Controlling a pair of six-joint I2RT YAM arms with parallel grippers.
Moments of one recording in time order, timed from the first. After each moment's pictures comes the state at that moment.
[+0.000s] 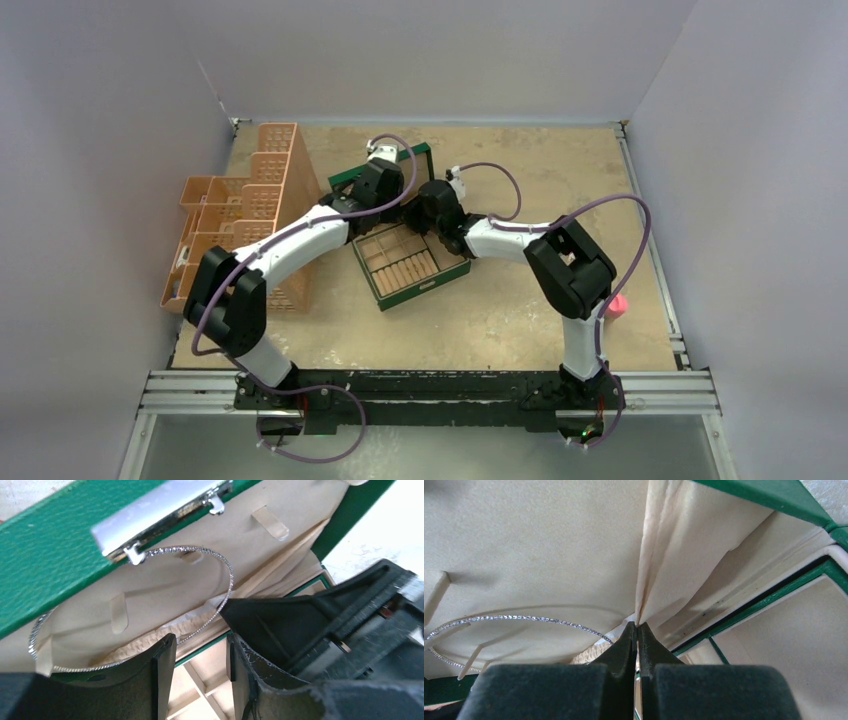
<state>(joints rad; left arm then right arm) -0.60 1.60 1.21 -0.36 -0.37 -0.36 0.74 1.97 1.21 0.23 0.13 1.30</state>
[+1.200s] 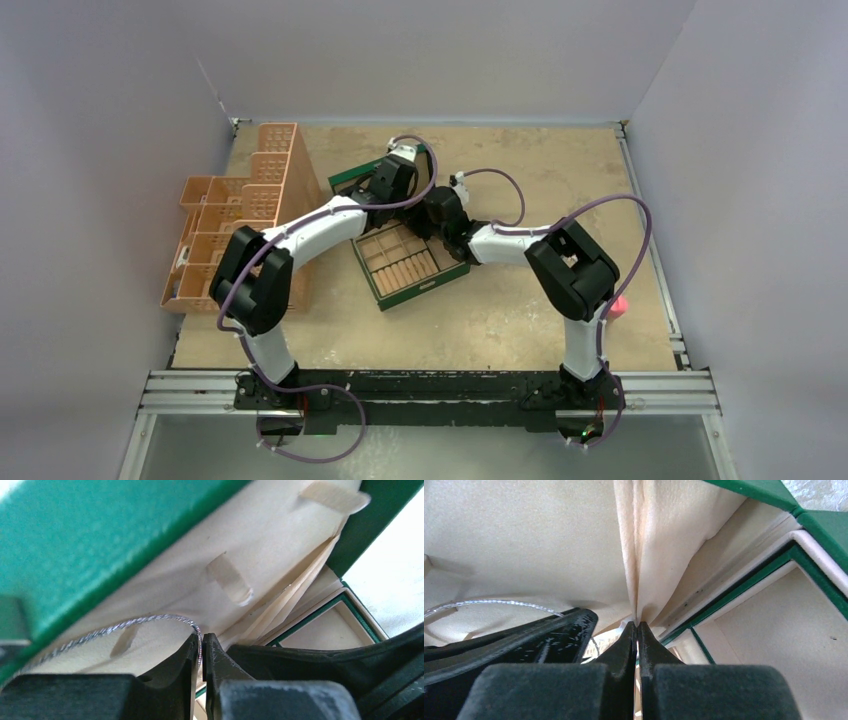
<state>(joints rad) -0.60 1.77 1.30 -0.30 -0.43 -0.21 0.74 1.95 1.13 0.31 0.12 1.31</state>
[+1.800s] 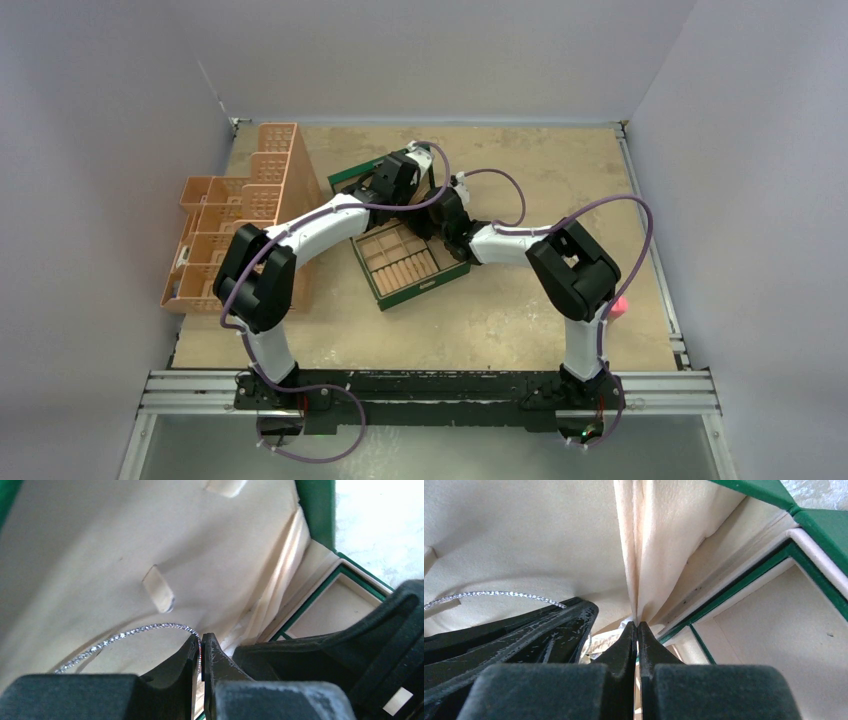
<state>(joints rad) -0.61 1.79 1.33 -0.30 -0.37 0.07 0.73 1.95 1.13 0.31 0.11 1.31</state>
